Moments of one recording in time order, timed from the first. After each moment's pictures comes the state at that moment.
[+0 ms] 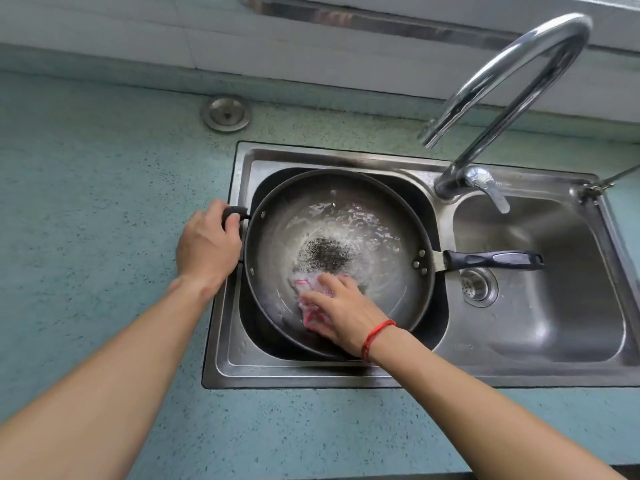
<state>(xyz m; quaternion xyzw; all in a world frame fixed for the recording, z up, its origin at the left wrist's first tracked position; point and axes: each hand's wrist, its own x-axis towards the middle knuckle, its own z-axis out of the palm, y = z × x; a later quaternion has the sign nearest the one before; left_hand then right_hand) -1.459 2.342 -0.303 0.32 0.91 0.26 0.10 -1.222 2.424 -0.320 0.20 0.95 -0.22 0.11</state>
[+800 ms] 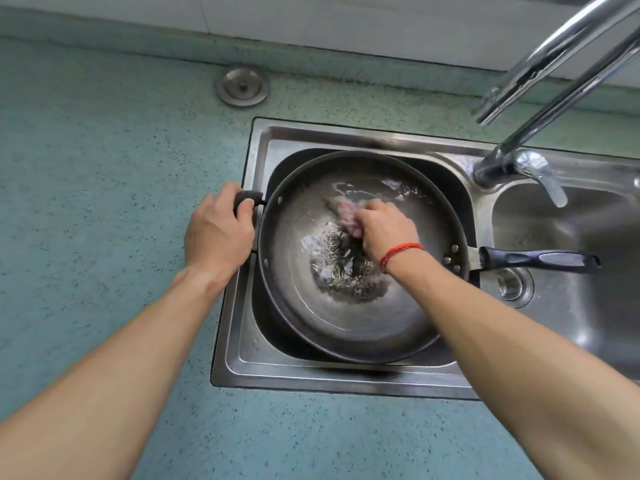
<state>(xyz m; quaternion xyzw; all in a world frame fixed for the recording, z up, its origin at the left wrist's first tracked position) -1.460 2.342 -0.306 0.33 0.90 0.26 0.09 -1.282 2.520 -0.331 0.33 0.93 -0.11 0.07</state>
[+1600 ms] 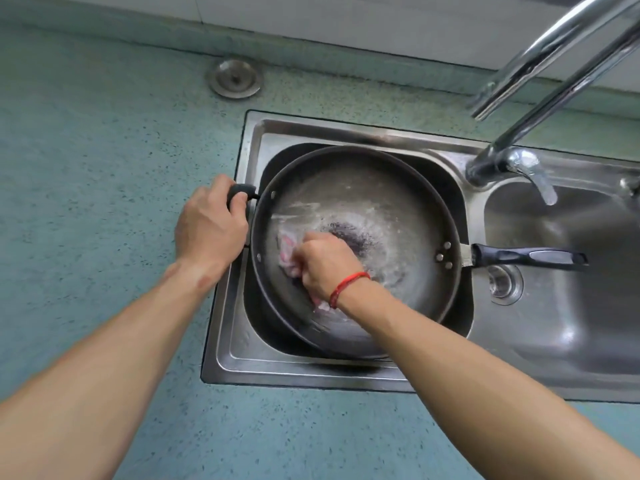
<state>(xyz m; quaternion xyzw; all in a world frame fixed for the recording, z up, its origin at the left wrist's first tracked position) -1.462 2.342 -0.310 0.33 0.91 0.25 0.08 -1.305 2.438 -0.321 0.25 0.93 -0.26 0.07</state>
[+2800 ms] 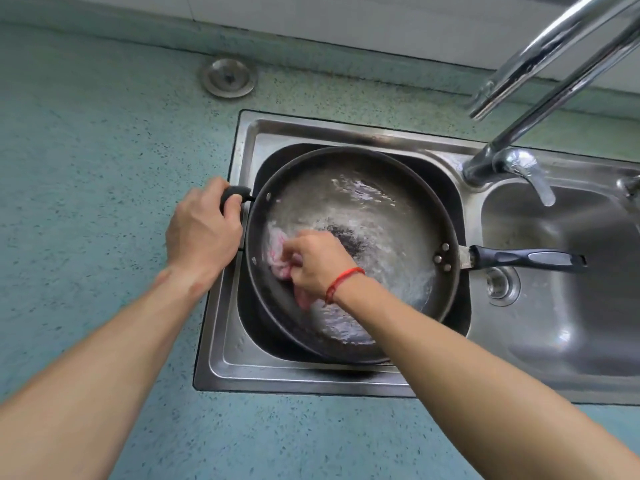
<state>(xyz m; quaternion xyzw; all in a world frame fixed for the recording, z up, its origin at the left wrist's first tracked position) -1.459 2.343 -0.307 0.33 0.91 0.25 0.07 -1.314 2.444 -0.315 0.26 0.92 -0.29 0.09</state>
